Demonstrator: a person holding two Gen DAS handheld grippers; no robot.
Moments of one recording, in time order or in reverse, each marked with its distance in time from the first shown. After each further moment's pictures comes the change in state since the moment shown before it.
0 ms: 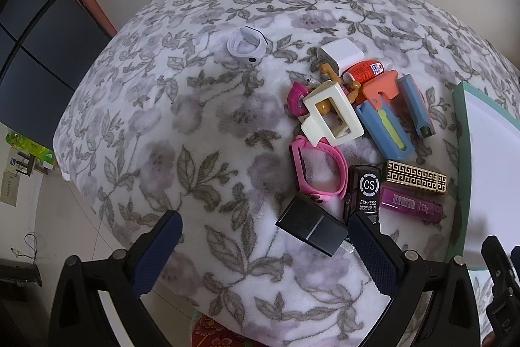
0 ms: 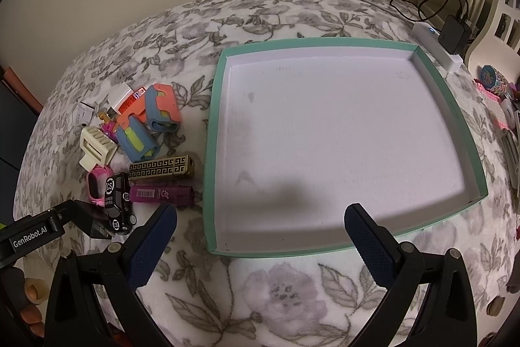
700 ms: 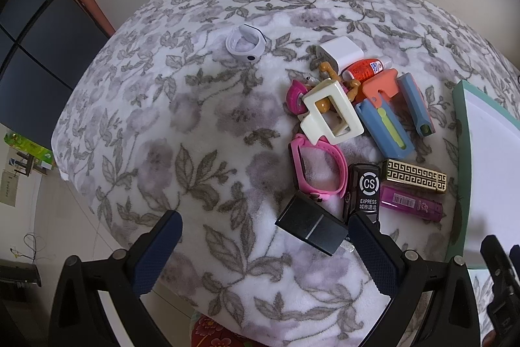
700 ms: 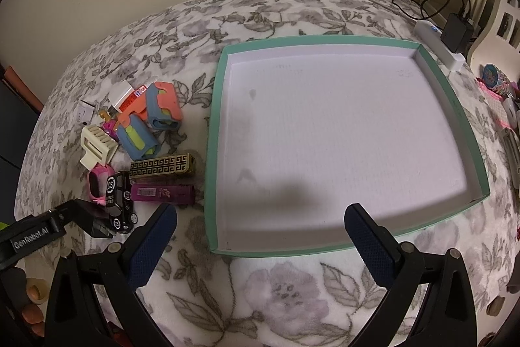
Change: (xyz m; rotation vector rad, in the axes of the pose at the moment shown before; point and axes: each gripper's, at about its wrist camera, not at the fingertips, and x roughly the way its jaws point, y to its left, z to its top) left arm 0.003 0.001 -0.001 0.006 0.006 -0.008; right arm 0.002 0.002 -0.001 -0.004 0.012 0.011
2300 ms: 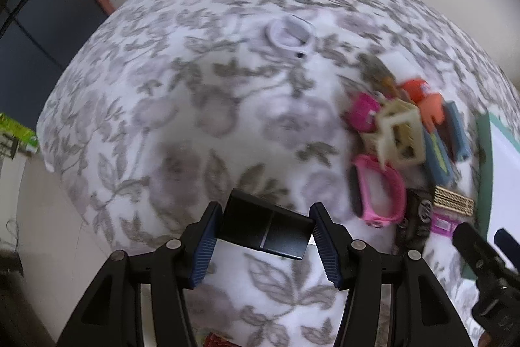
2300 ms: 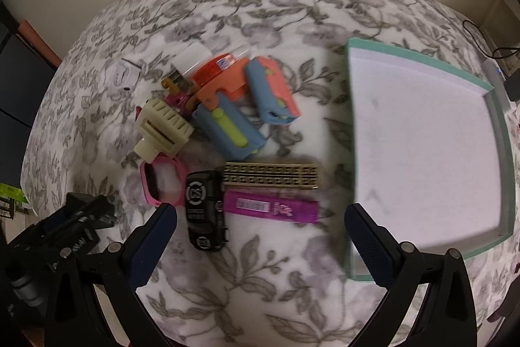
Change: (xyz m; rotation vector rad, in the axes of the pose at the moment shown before) left arm 0.039 0.074 0.023 -0.083 0.030 -0.069; right arm 0.035 0.116 0.030 -0.150 0.166 0.036
